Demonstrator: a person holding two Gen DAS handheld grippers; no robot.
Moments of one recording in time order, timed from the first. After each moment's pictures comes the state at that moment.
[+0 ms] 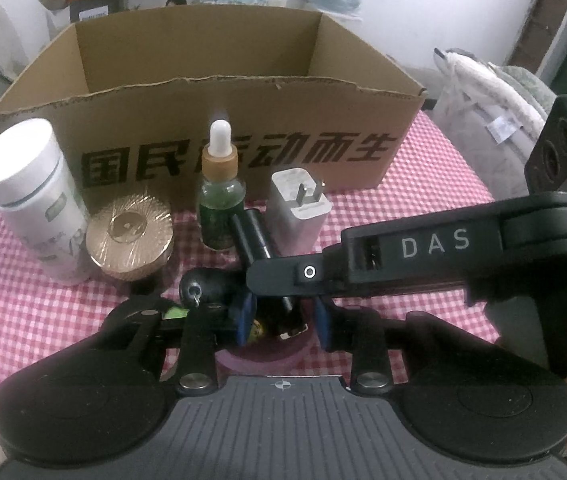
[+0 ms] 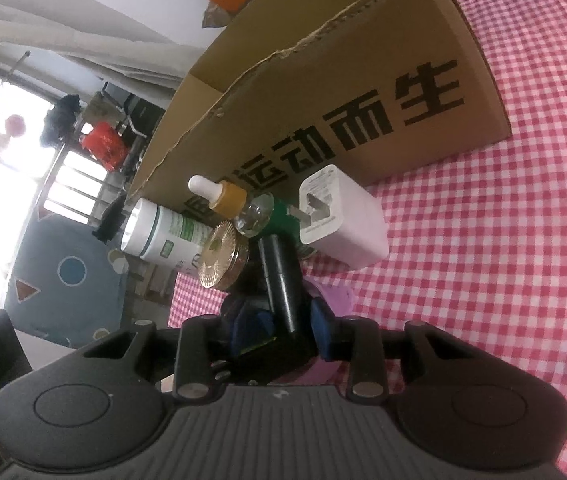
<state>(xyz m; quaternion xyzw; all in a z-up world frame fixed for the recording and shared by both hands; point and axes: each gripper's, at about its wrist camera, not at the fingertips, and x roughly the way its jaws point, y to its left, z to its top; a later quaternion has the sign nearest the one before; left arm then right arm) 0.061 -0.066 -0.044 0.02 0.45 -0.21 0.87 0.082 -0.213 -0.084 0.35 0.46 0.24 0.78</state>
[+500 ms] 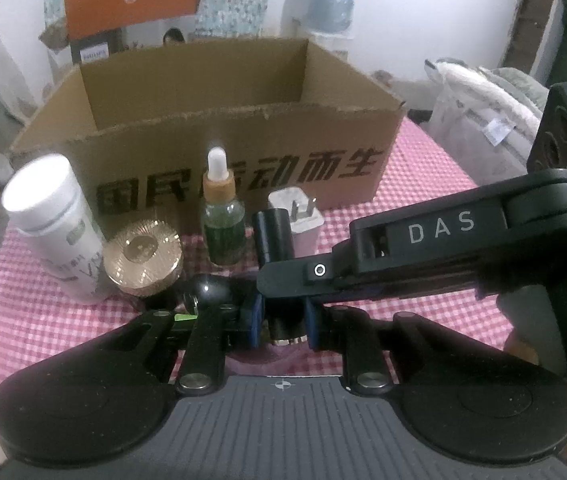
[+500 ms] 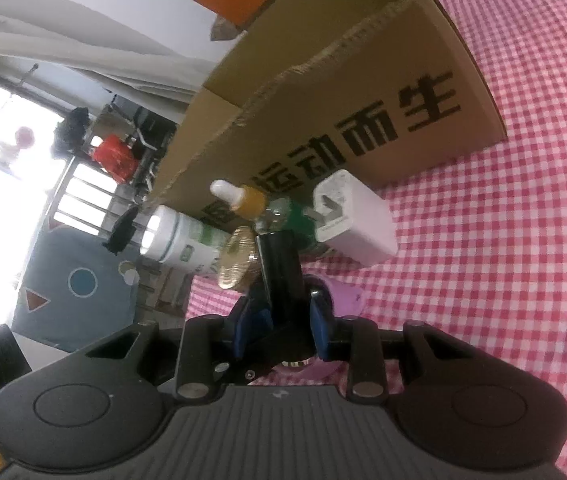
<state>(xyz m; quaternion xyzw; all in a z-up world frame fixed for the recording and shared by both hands) 0.039 -0.063 -0.027 0.05 0.40 -0.21 0.89 0.062 -0.224 -0.072 0.36 0.43 0.24 0.79</state>
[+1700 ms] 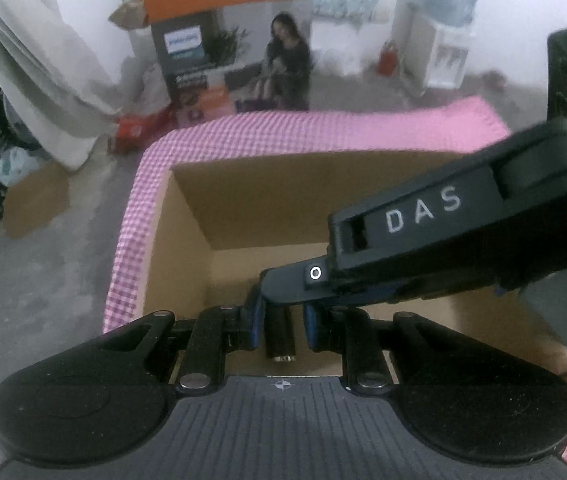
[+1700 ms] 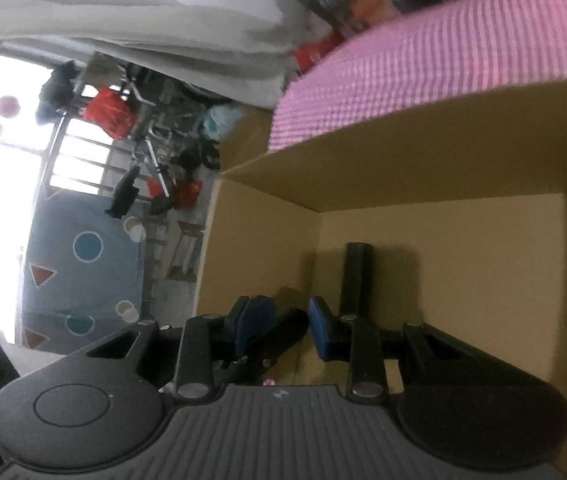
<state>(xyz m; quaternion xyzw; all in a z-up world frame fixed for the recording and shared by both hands) 0.274 -0.029 0.010 0.06 0.47 -0.06 0.88 0.342 -0.164 -0.033 0.33 0.55 0.29 0.71</state>
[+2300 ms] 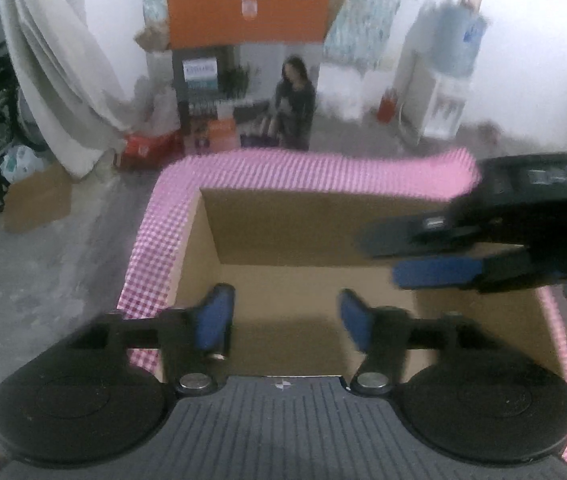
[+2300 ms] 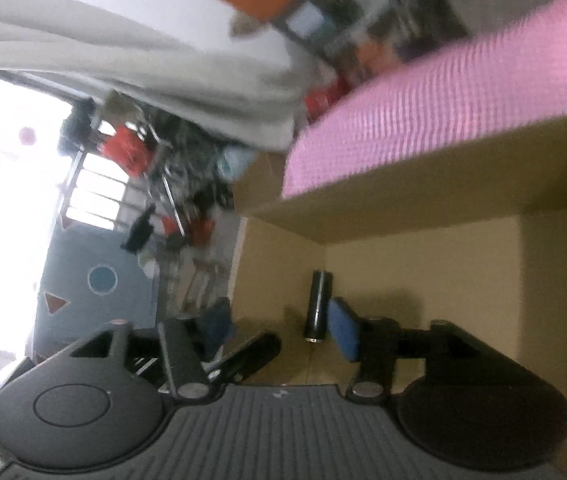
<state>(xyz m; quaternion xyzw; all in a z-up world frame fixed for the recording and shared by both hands) 0.214 -0.013 0.062 -0.01 0.41 -0.06 0.91 0.292 -0.221 0.021 0.35 0.47 0.29 0.76</state>
